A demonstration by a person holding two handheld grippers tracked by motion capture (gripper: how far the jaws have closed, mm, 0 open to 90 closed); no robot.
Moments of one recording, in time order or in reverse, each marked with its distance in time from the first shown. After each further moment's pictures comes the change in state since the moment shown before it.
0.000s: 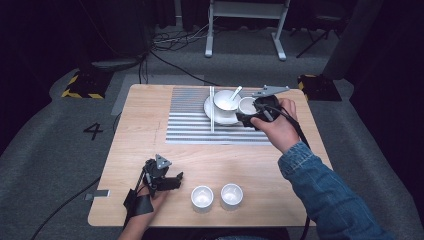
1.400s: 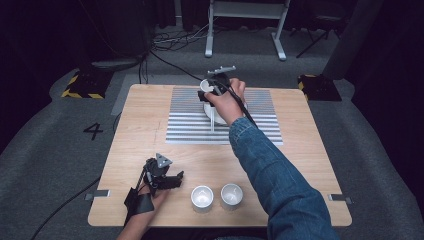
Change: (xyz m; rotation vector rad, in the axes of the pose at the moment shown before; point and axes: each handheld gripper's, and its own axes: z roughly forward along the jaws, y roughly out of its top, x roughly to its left) left arm 0.000 0.002 0.002 -0.002 0.003 -0.007; right arm 0.030 0.072 0.145 -0.002 -0.052 0.142
